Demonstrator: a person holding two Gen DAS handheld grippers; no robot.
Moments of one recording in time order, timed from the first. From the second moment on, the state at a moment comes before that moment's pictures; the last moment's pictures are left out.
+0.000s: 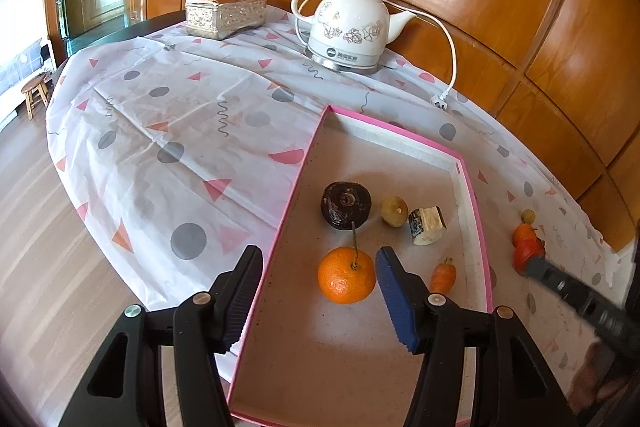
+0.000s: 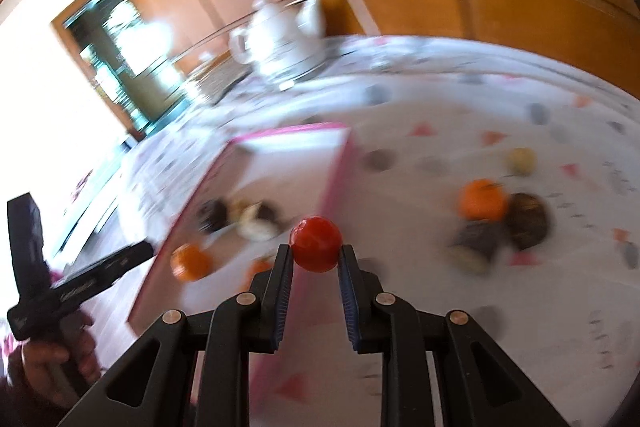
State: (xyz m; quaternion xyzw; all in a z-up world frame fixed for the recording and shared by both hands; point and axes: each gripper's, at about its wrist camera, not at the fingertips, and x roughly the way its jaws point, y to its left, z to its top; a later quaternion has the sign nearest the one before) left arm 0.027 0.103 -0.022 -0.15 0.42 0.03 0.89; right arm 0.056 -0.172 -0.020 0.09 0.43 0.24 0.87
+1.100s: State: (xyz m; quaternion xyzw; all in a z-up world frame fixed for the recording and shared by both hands) left arm 0.029 0.097 -0.027 -0.14 0.43 0.03 0.89; right arm 0.010 -0.306 -0.053 0.11 0.44 -0.02 0.89
